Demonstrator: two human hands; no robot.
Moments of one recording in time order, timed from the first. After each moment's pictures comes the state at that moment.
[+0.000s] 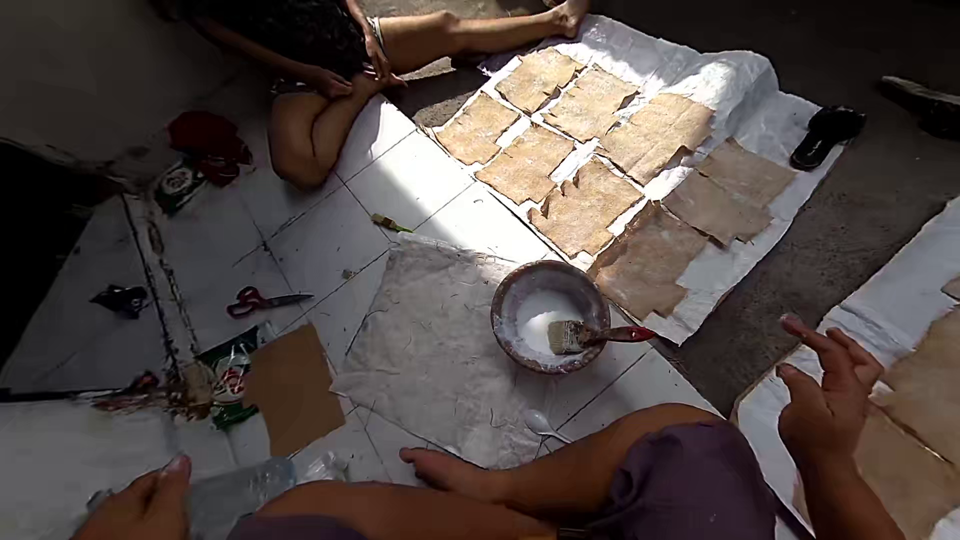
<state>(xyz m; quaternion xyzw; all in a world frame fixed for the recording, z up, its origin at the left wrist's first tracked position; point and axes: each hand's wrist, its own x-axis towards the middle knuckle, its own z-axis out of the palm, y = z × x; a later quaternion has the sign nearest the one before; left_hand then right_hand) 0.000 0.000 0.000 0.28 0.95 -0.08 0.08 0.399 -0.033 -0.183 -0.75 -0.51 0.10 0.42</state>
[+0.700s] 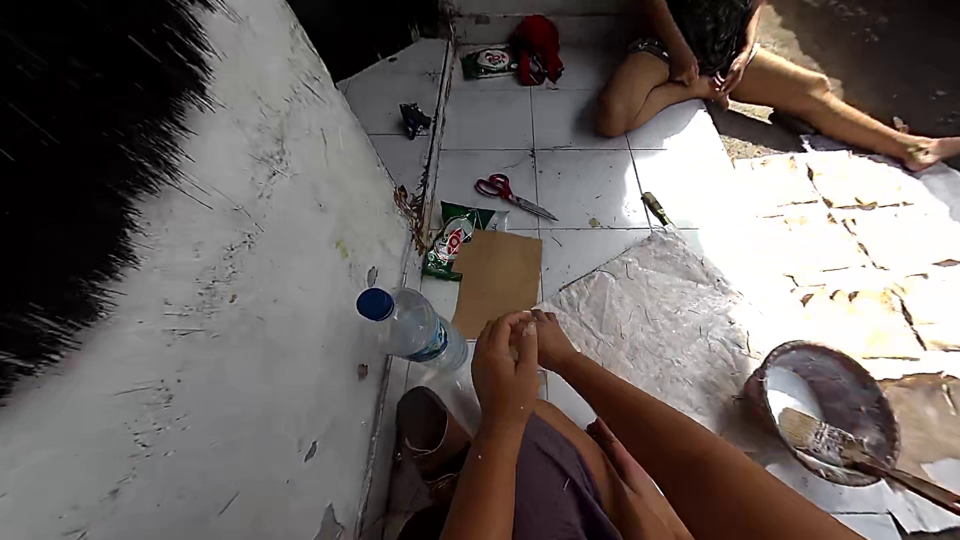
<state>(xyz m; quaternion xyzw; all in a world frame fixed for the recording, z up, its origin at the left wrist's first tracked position) -0.287 -0.090 -0.198 0.38 0.77 0.50 0.12 -0.234 0.044 -0.310 -0.24 -0.91 0.33 -0.04</state>
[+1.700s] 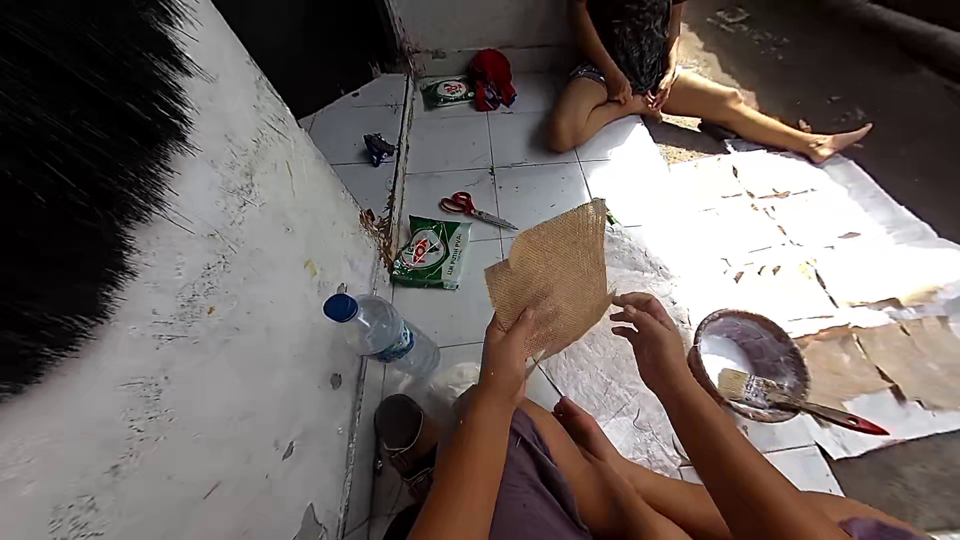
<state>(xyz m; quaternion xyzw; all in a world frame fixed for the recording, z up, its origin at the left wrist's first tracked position) -0.223 -0.073 -0.138 0.18 0.52 0.70 0.46 -0.039 0.037 -0.187 -0.41 -0.51 0.62 0.43</state>
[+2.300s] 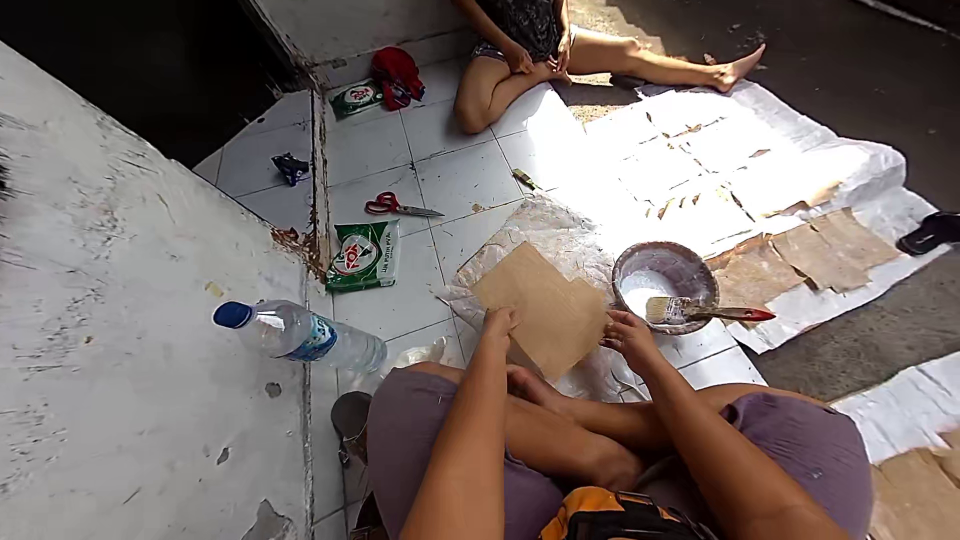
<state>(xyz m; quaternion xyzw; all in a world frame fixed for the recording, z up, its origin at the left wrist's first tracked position) -0.133 -0.005 -0.267 0.07 0.69 0.48 0.53 0.119 0.010 -0.293 -0.58 -0.30 0.66 0.36</state>
